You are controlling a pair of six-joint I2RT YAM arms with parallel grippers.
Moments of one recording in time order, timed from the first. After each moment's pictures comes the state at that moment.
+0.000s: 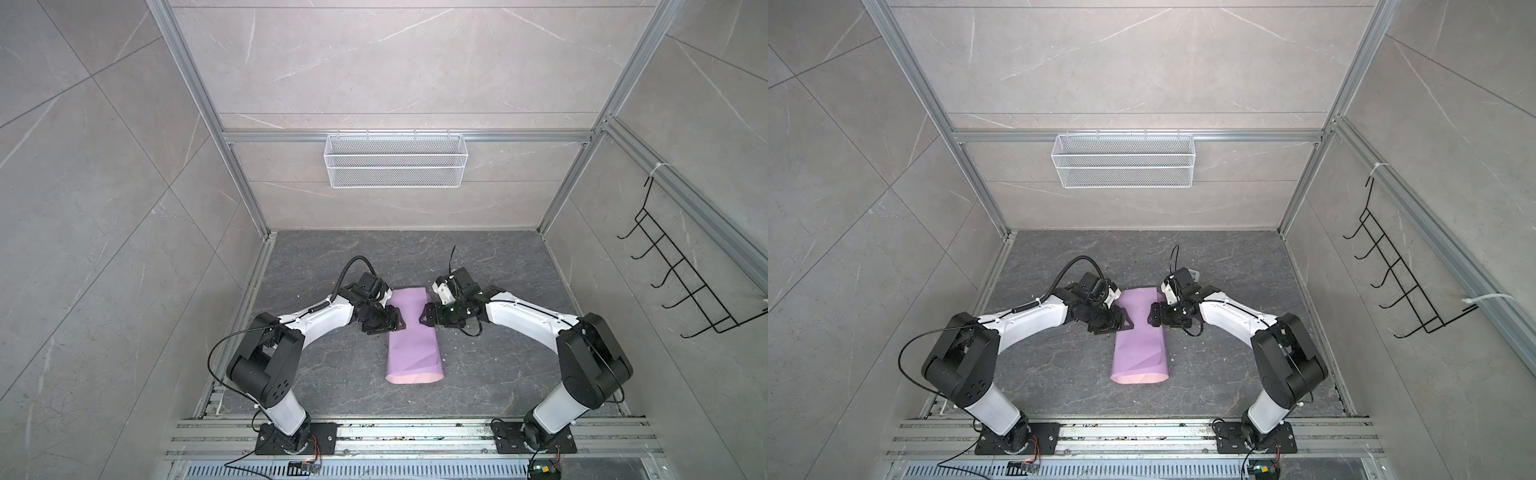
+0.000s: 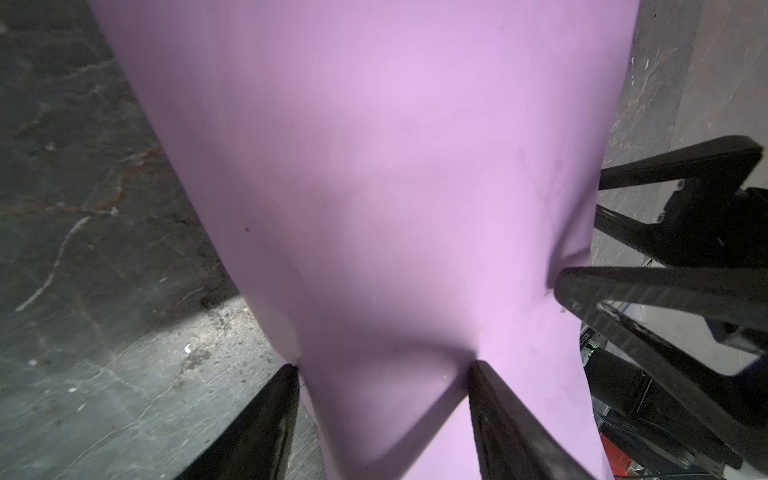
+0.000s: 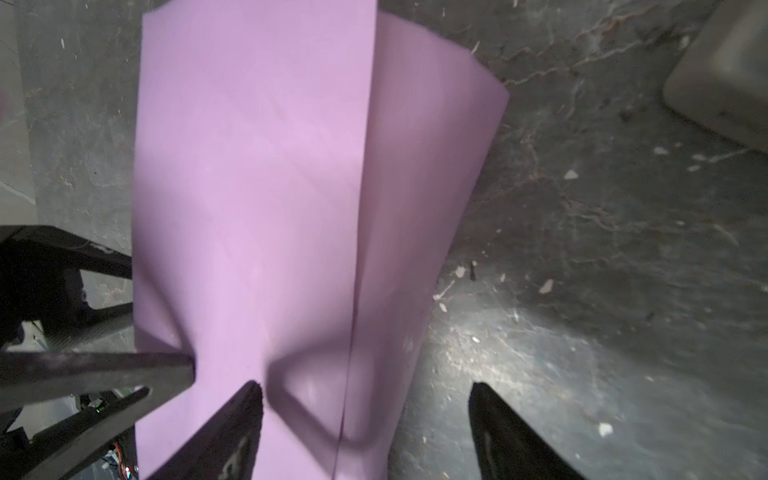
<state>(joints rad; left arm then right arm) -0.59 1.66 1.02 -0.50 0.45 -0.52 0.53 1.68 1.05 -0.48 -0.34 0.46</state>
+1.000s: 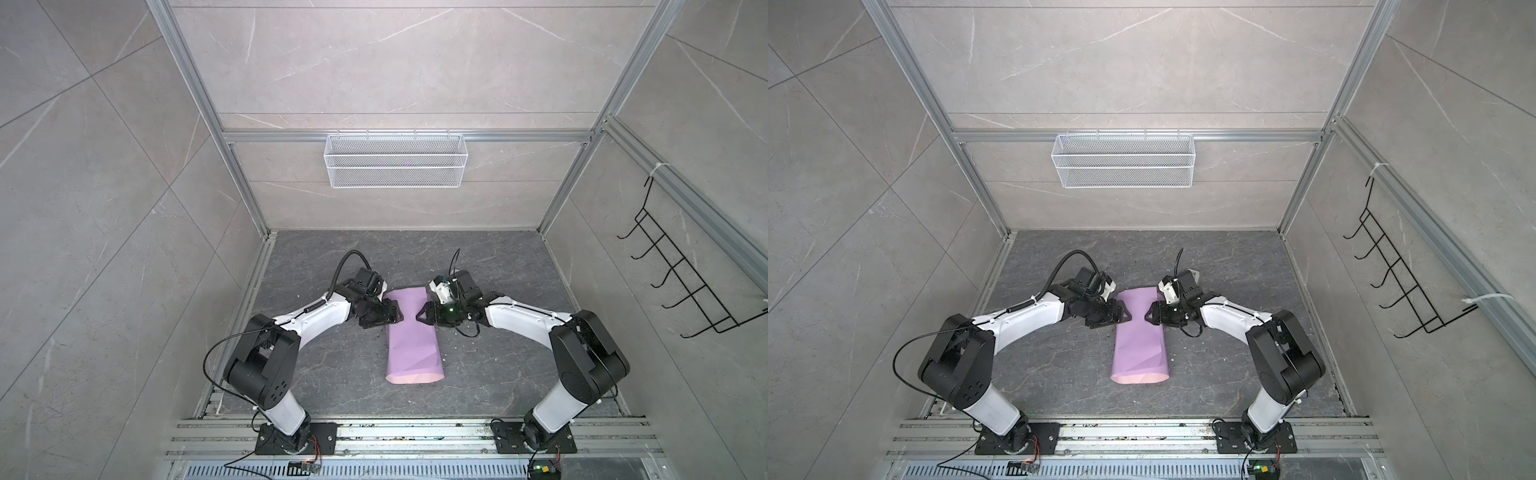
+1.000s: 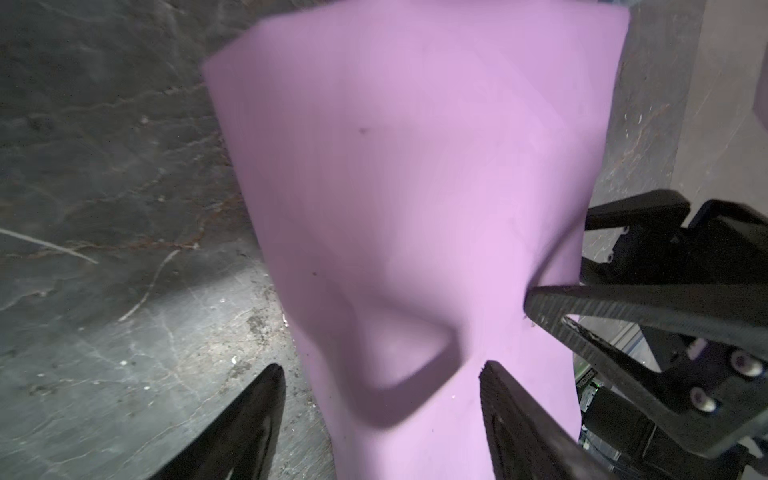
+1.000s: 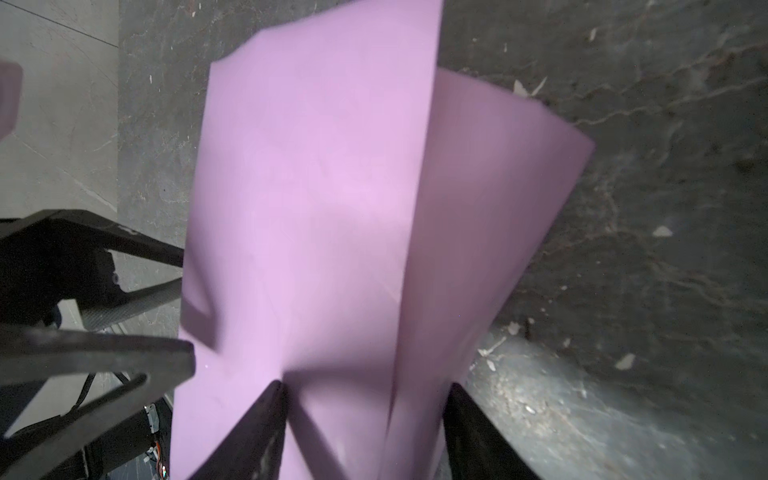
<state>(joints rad) -0.54 1.64 1.06 -0.49 0.40 -0.54 0.51 1.67 0.96 -0.27 -0.44 0.48</state>
